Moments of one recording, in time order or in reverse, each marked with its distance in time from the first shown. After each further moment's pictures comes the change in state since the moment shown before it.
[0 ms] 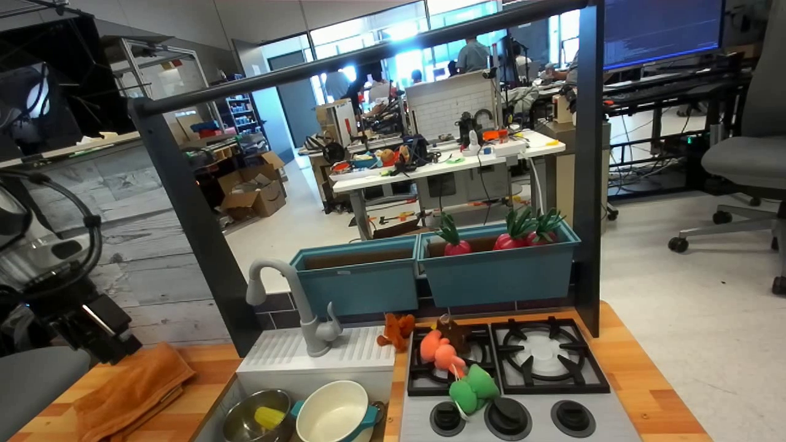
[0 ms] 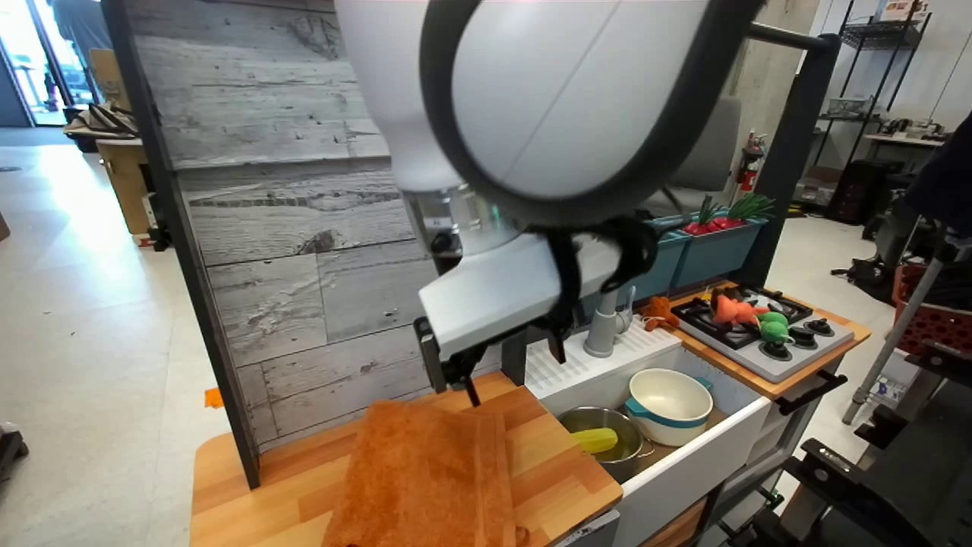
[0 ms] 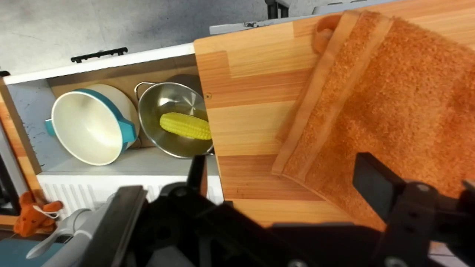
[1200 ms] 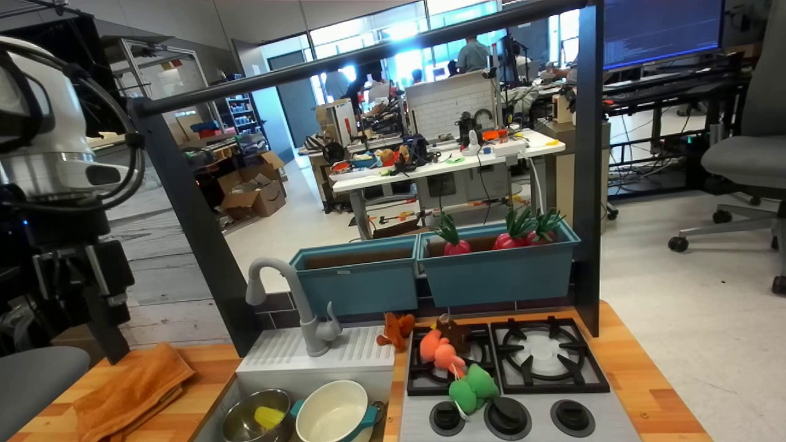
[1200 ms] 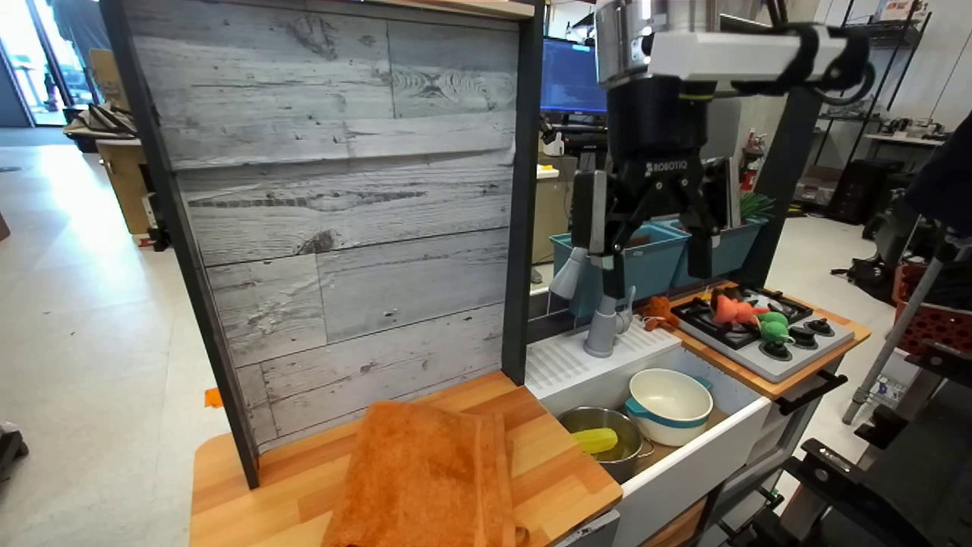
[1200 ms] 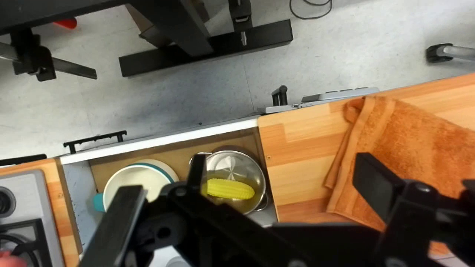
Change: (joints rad) arm -0.346 -0.389 0.126 -0.324 0.356 -0.143 -0.474
